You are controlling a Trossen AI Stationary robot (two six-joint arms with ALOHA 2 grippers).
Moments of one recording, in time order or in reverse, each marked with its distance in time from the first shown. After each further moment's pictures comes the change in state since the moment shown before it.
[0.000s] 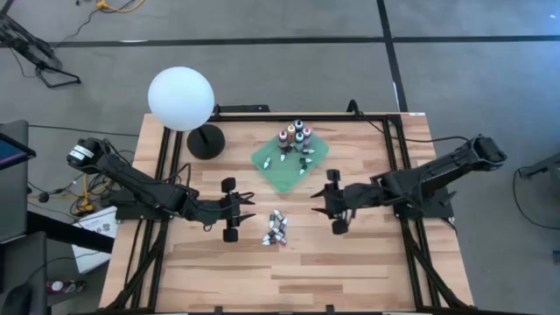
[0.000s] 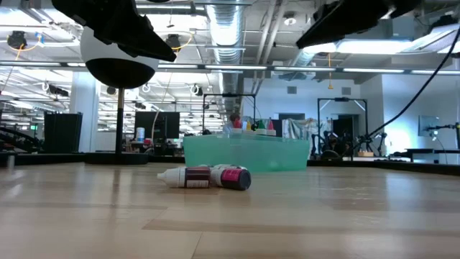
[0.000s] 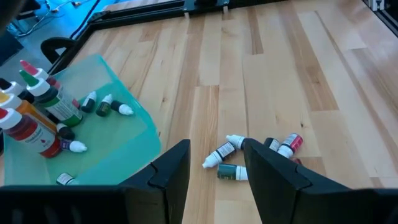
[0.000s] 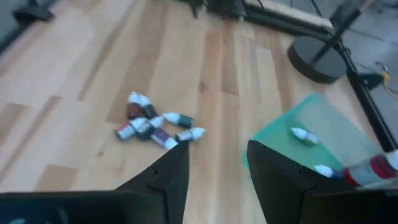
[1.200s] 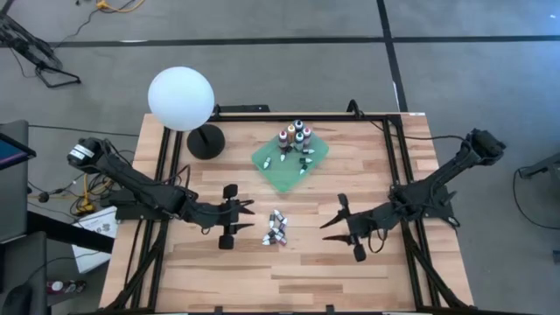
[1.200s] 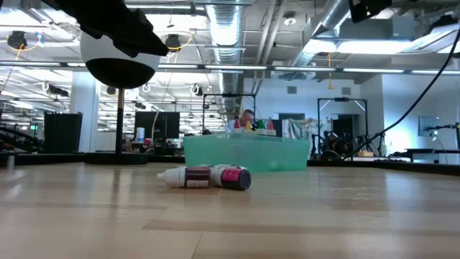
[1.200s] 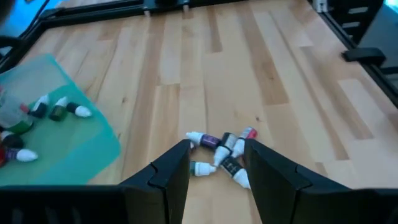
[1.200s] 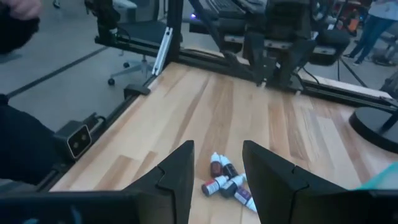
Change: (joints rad) left arm -0.032 0.000 0.000 0.004 0.113 -0.018; right arm 0.255 -0.077 -0.212 0.432 0.029 0.041
